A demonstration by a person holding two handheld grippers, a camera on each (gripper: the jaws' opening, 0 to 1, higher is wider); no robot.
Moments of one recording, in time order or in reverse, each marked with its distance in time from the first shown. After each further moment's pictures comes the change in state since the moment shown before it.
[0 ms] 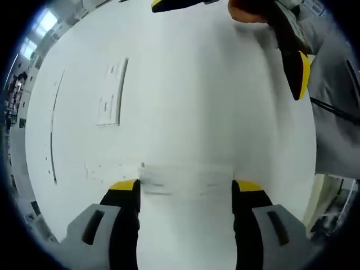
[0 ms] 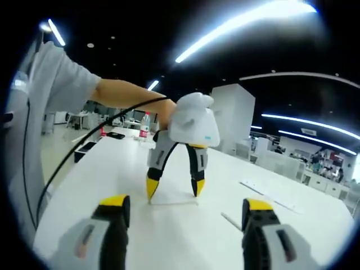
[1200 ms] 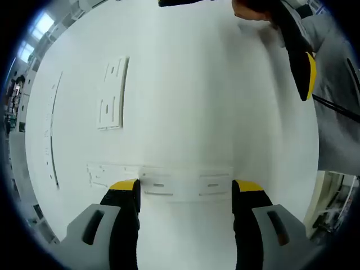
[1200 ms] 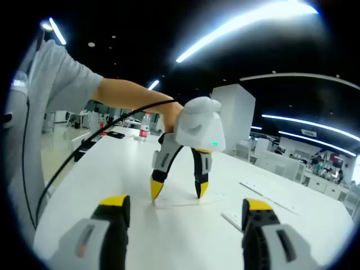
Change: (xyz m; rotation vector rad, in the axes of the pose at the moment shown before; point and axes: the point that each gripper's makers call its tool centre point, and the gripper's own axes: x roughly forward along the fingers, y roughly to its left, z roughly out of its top) left arm 0.002 0.011 0.001 0.023 0.018 0.003; right arm 0.001 0.001 0.000 -0.010 0.002 0.001
